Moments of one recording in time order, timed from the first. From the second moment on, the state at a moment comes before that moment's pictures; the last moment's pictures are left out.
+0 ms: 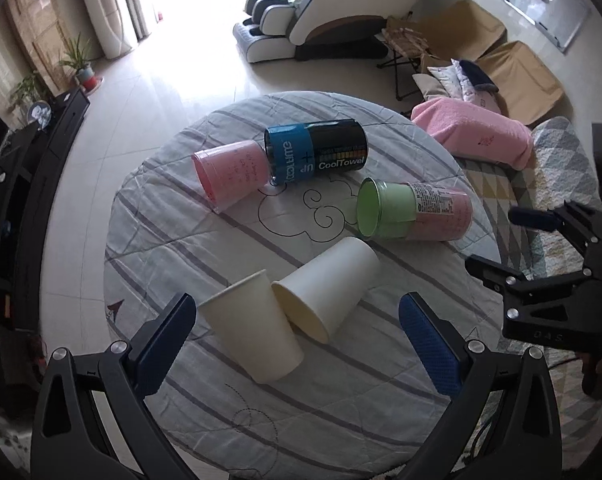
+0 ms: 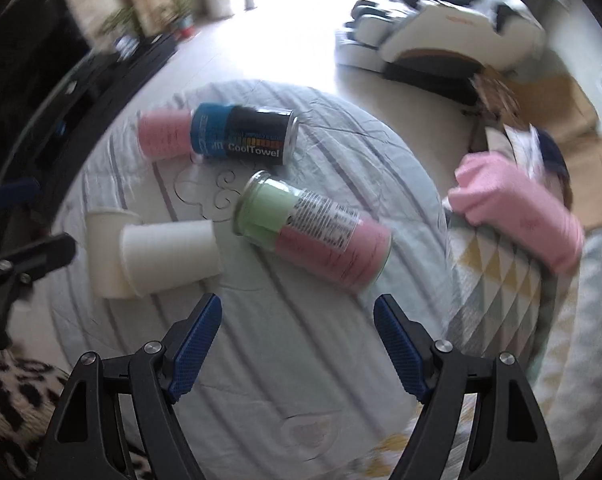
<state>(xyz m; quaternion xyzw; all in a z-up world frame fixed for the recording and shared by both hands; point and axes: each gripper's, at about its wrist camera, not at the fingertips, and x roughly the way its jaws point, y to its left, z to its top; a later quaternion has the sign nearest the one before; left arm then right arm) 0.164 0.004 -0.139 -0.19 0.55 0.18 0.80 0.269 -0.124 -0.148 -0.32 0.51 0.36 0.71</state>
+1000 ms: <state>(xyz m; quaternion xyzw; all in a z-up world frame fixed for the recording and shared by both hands) 0.162 0.011 -0.167 -0.27 0.55 0.29 0.74 0.356 -0.075 -0.247 -0.36 0.61 0.44 0.55</state>
